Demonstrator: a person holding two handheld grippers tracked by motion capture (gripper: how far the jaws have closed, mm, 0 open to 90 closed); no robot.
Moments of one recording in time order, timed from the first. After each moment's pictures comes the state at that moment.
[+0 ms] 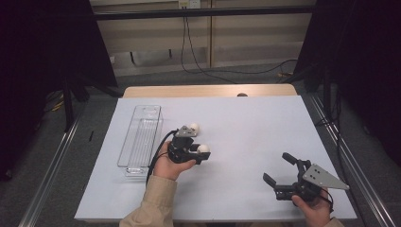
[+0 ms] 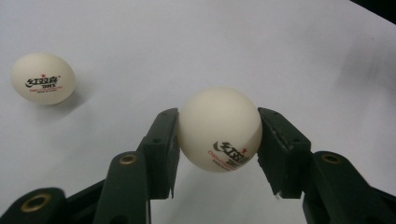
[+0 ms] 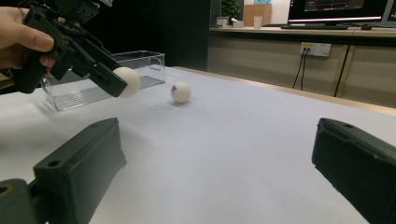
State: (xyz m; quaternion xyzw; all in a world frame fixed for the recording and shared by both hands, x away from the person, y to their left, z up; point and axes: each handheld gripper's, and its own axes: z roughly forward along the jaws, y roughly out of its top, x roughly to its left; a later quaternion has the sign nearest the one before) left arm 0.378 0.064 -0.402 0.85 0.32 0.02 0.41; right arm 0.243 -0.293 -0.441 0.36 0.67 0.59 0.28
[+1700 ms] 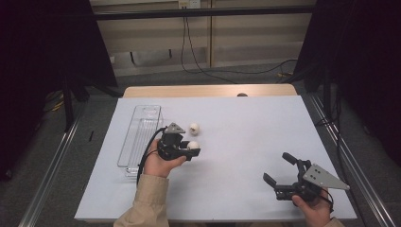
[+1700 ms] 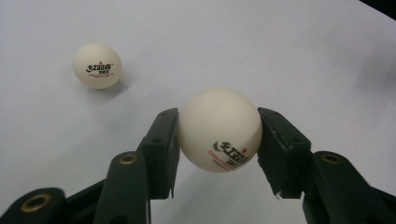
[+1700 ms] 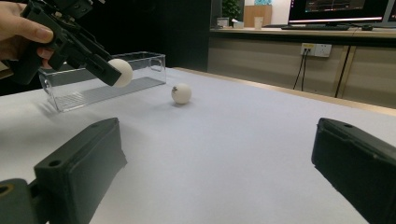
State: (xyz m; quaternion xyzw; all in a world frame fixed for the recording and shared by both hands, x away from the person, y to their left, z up) left arm 0.384 0.090 -0.393 0.85 0.35 0.04 0.40; right arm 0.243 -0.294 -0.441 0.36 0.66 0.59 0.28
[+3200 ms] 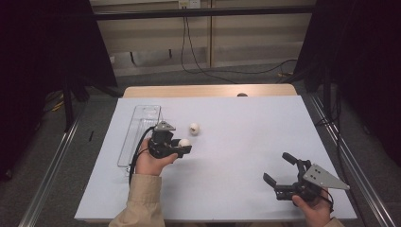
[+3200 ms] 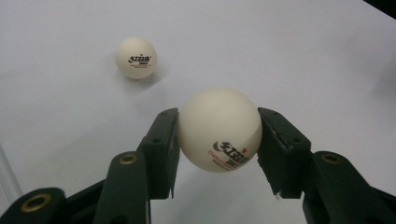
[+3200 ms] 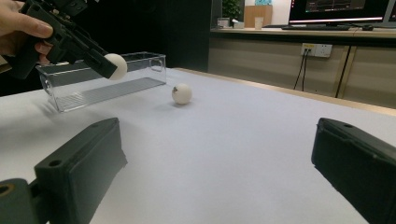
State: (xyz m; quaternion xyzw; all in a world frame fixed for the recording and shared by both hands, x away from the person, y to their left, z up) left arm 0.387 0.113 -0.388 0.84 0.37 0.05 0.40; right arm 0.243 -0.294 -0.441 0.36 0.66 0.59 0.28
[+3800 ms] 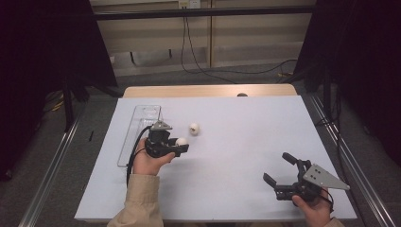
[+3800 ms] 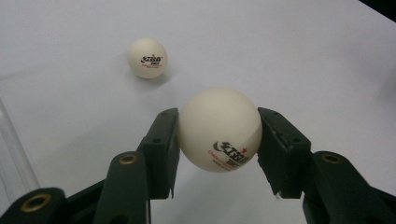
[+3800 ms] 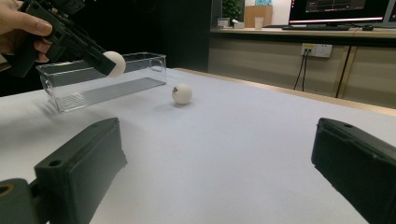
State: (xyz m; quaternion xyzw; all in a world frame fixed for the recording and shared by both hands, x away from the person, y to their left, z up) left arm 0.388 0.121 -0.386 0.83 0.38 0.05 0.40; right arm 0.243 -0.294 -0.441 0.36 0.66 0.59 0.28
